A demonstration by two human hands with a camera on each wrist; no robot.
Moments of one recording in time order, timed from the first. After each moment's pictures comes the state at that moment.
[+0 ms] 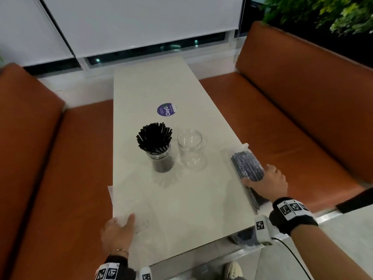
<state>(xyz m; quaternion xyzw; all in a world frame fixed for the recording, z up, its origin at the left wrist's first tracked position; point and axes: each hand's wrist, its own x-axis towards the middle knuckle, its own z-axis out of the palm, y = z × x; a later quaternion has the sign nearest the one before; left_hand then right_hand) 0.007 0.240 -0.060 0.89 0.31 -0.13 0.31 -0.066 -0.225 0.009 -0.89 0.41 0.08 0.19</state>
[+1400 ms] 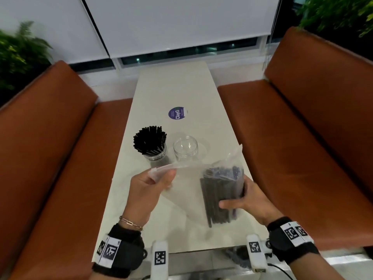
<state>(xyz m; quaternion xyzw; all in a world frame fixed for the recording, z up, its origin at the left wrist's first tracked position) -0.024 0.040 0.127 0.70 0.01 0.00 0.71 -0.065 -0.254 0.047 -0.69 0.10 0.13 0.70</state>
